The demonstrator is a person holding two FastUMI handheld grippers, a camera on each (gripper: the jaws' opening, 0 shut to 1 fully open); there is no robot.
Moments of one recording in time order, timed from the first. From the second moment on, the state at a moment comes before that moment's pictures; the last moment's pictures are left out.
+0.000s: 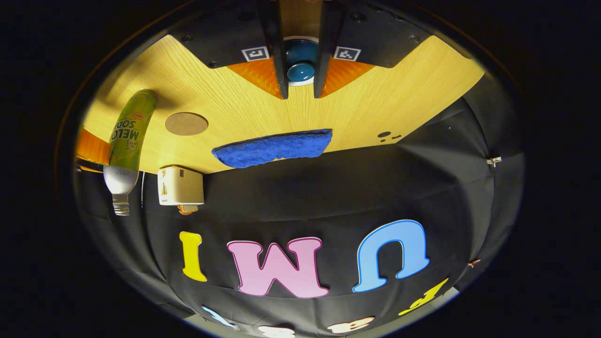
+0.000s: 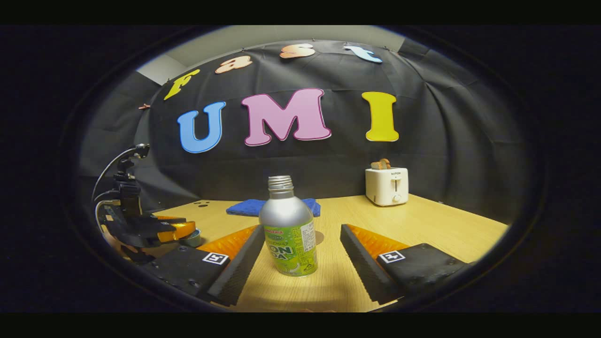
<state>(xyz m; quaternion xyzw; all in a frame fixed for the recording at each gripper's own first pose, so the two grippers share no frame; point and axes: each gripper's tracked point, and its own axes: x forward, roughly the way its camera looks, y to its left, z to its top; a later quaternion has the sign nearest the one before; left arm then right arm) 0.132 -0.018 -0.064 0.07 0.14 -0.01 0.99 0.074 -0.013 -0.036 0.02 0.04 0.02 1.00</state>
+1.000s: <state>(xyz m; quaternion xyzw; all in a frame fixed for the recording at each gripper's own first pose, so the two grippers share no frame) 0.118 -0.018 -0.022 0.06 0.06 -0.02 1.00 0.076 0.007 -0.025 0.02 0.05 0.05 1.00</state>
